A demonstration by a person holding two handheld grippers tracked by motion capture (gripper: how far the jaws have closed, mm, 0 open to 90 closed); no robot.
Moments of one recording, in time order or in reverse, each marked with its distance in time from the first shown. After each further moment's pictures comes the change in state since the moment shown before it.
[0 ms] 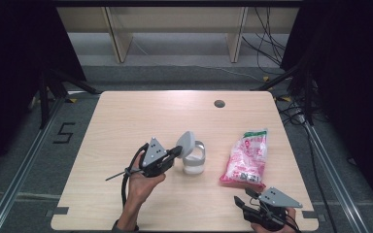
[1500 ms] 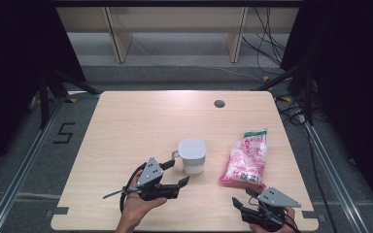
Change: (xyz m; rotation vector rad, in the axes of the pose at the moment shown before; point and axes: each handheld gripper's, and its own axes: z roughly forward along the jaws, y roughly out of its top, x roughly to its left) left arm -0.029 -0.034 -0.025 0.005 -0.111 -0.097; right arm 0.001 0.000 0.002 -0.001 0.008 0.003
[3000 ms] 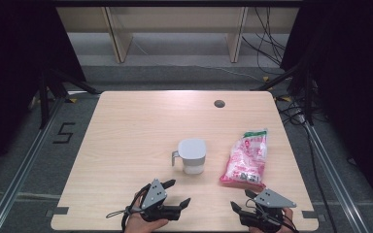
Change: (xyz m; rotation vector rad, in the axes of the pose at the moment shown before) left arm -0.025 -0.052 -0.003 0.060 -0.003 0.011; right arm 0.001 -0.004 0.003 0.073 0.016 -0.063
